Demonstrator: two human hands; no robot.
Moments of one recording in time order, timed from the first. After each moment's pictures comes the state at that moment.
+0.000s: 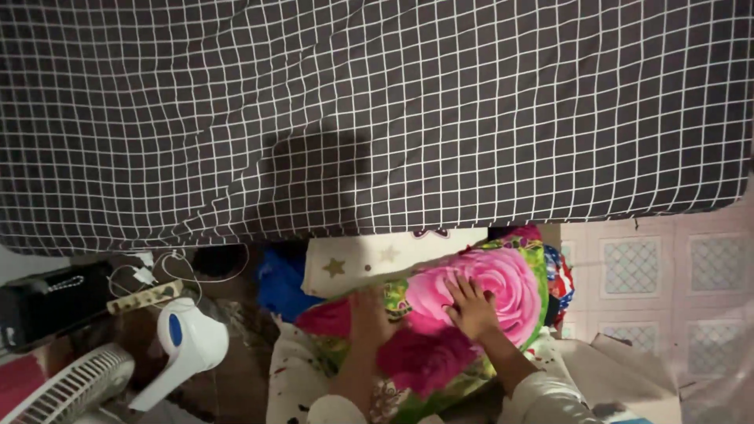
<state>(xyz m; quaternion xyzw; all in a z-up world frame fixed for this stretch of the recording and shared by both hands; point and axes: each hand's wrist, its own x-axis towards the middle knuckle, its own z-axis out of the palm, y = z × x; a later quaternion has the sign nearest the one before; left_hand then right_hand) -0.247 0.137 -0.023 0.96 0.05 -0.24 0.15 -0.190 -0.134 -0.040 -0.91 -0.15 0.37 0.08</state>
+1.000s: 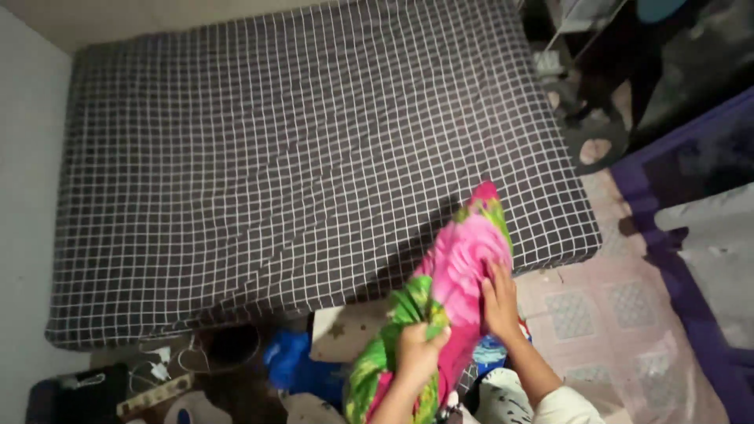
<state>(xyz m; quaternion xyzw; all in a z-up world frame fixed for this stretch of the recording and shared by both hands) -0.153 0.053 0.299 0.73 0.17 -0.15 0.65 -0.071 -0.176 0.193 -0.92 -0.02 -0.10 0.37</state>
